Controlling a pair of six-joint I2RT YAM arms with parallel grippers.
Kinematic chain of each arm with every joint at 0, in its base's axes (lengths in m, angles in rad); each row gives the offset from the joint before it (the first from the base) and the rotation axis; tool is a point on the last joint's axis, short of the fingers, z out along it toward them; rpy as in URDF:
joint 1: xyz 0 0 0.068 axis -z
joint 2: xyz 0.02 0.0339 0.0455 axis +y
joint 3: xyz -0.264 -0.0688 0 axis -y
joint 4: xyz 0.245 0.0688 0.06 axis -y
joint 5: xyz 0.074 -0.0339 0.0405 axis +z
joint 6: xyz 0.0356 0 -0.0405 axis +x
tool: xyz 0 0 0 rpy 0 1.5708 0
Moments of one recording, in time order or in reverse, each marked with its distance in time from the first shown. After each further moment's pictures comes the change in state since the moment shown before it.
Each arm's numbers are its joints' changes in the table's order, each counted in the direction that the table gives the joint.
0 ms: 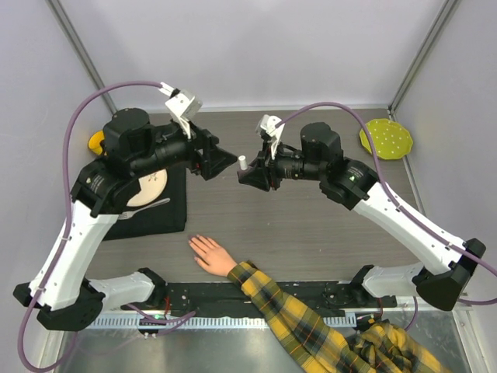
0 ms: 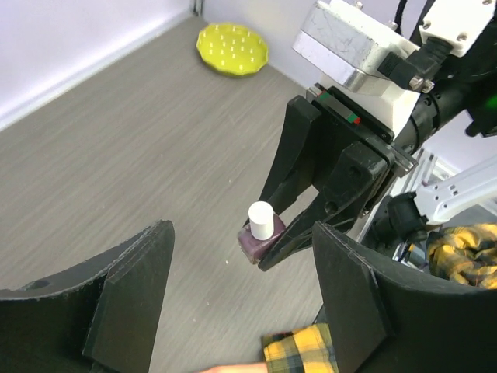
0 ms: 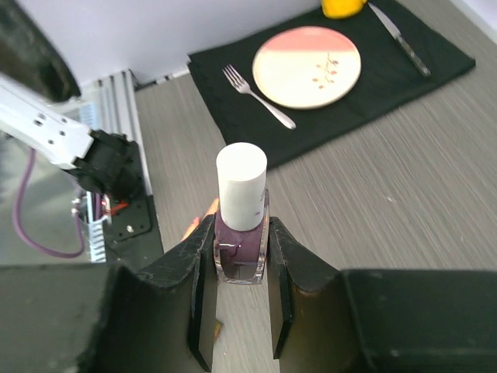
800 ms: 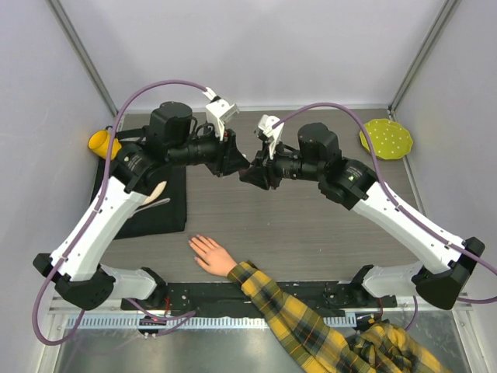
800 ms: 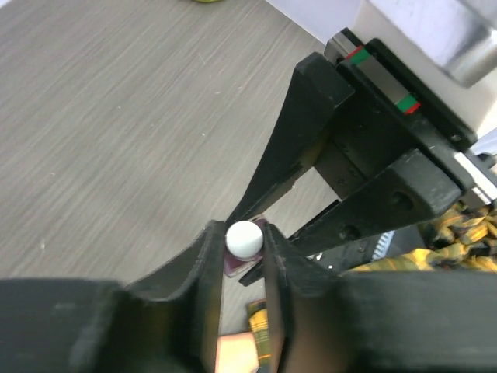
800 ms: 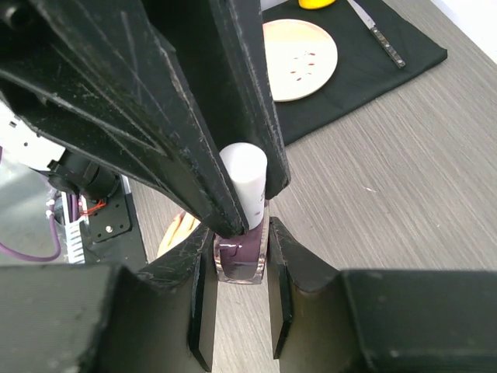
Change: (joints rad) left arm 0.053 0.166 0.015 -0.078 -0.032 0.017; right arm -0.014 0.013 0.012 -0.038 -0.087 -0.033
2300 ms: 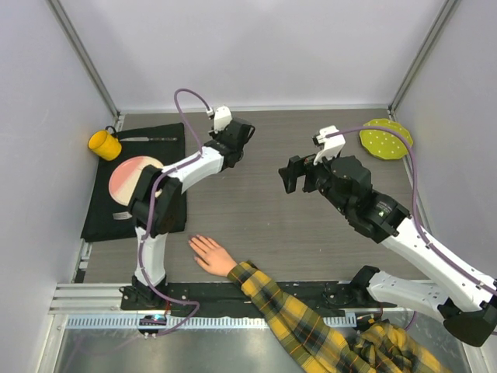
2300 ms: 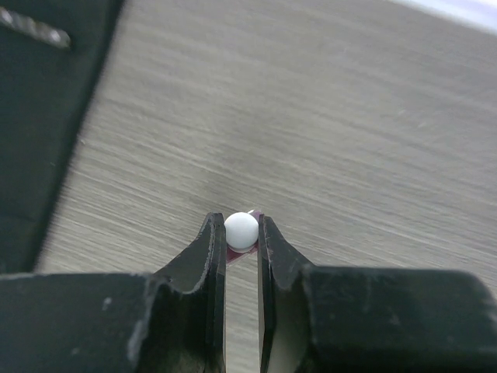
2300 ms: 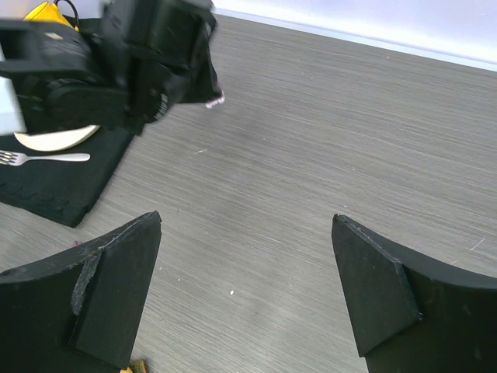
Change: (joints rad) left arm -0.083 0.701 -0.158 0.589 1.179 -0.476; right arm 0.025 -0.329 -0.341 0.053 -0.702 0.221
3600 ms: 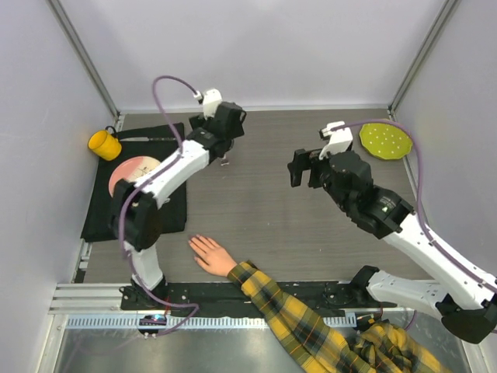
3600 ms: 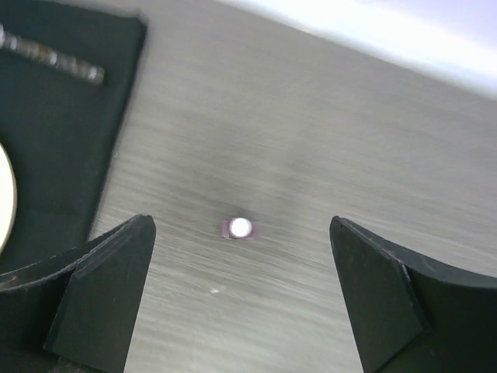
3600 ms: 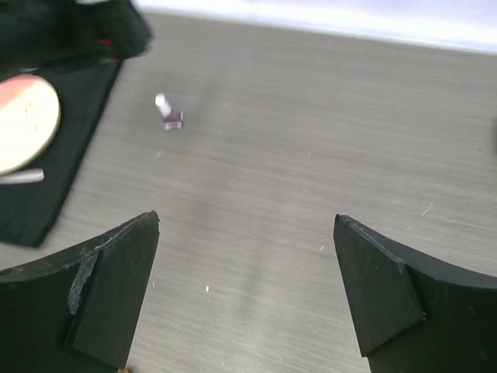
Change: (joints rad) left arm -0.009 -0.113 0.067 -0.172 -0.033 -0.013; right arm 0.001 0.020 0.044 -0.101 -0.129 0.037
